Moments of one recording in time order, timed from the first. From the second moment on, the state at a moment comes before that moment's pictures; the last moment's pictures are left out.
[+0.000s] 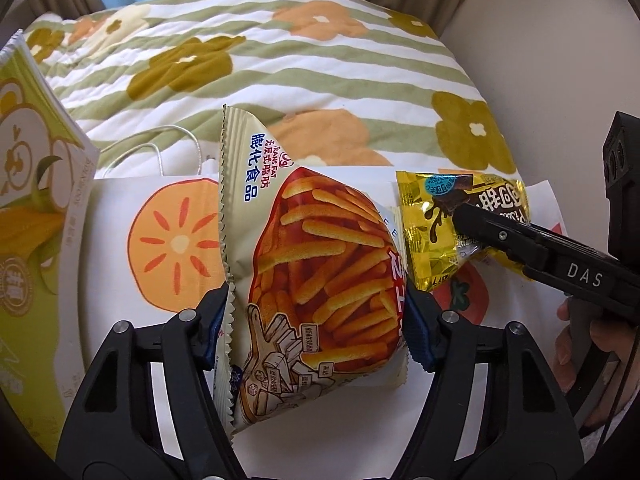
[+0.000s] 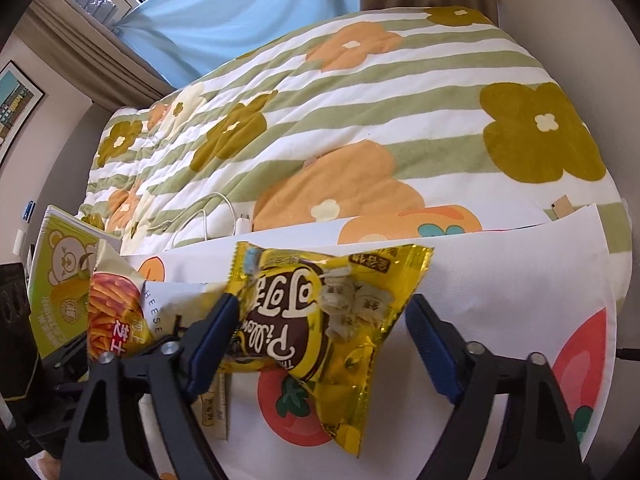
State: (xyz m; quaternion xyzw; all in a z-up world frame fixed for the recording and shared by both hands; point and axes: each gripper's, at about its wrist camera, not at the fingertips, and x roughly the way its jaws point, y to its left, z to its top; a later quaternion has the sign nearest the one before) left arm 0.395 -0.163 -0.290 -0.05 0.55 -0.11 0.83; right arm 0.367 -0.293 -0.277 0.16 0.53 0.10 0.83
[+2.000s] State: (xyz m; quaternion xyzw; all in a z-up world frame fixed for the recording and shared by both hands) left arm 0.318 0.166 -0.098 -0.02 0.47 -0.13 0.87; right arm 0.262 0.018 -0.070 0.13 0.41 0.14 0.89
